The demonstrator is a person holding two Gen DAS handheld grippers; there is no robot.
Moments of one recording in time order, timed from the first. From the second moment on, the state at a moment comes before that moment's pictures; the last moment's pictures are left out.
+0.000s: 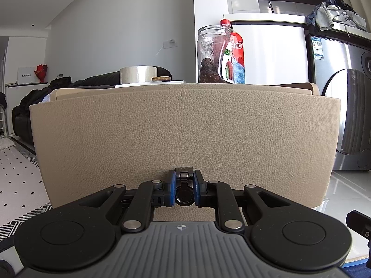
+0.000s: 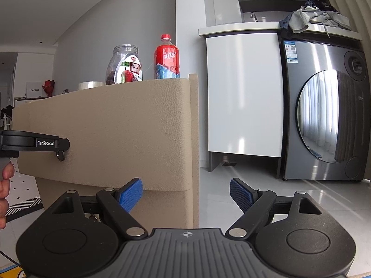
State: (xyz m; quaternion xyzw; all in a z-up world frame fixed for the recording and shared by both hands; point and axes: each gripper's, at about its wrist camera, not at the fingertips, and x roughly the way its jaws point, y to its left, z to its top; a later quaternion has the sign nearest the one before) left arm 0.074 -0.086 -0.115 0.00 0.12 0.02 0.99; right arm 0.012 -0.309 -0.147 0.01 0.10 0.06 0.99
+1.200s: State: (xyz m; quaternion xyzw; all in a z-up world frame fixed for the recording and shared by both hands) left arm 0.033 -0.087 -0.113 0.01 0.13 0.02 0.99; right arm -0.009 -0.304 -0.136 0.01 0.06 0.08 0.99
